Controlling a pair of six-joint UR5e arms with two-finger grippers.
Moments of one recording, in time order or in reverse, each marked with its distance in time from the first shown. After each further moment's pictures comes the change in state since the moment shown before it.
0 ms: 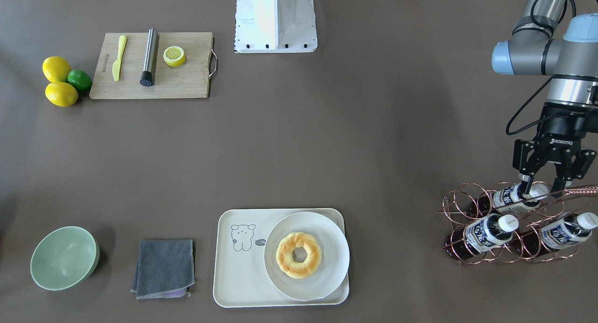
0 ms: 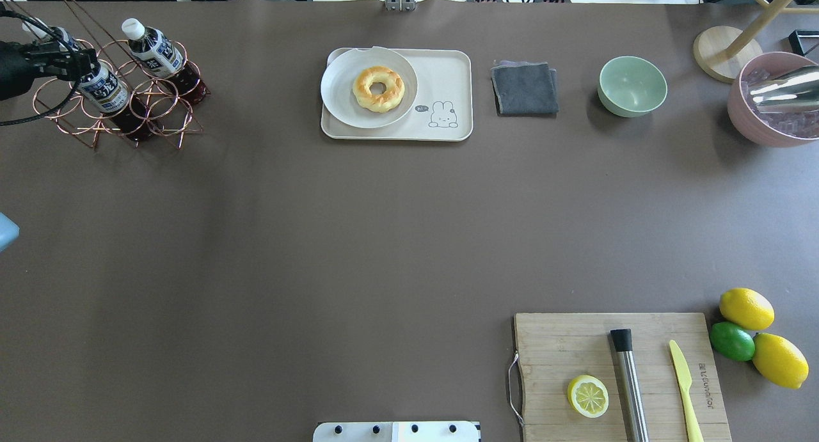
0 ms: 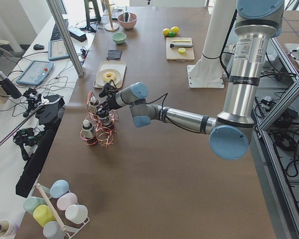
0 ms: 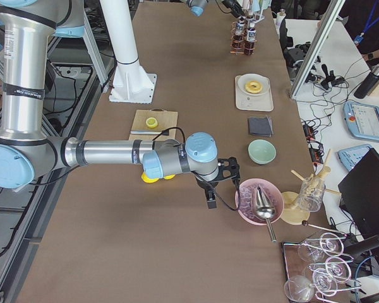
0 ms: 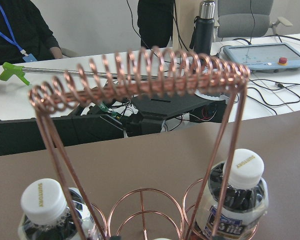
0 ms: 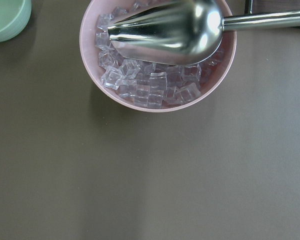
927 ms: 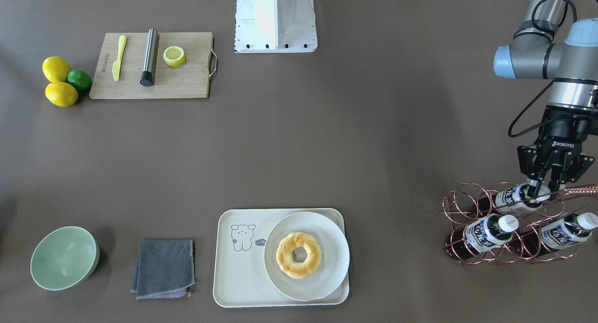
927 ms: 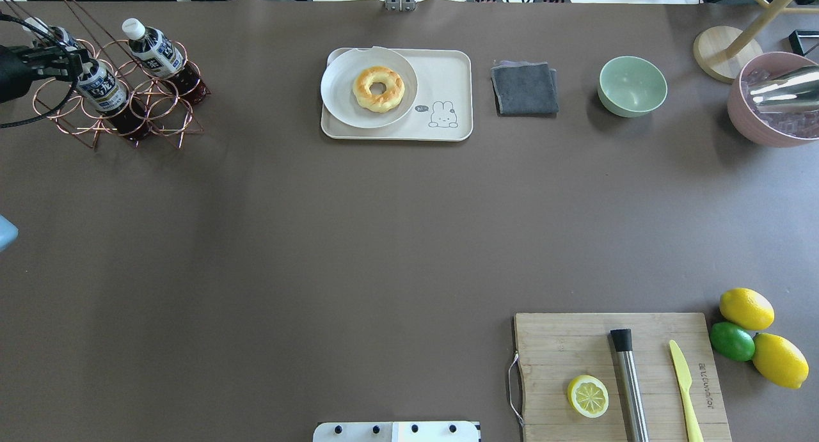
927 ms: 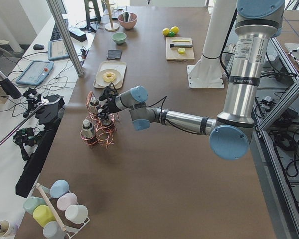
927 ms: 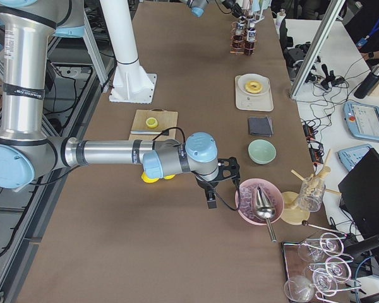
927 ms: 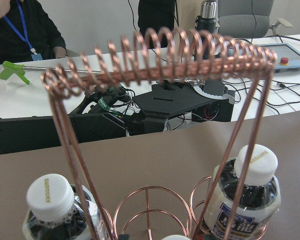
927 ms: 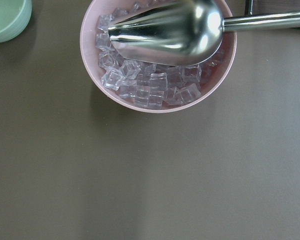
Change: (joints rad) left arm -0.002 0.000 0.037 -0.052 -0.002 -0.016; right arm 0.000 0.000 0.000 0.000 0.001 0.000
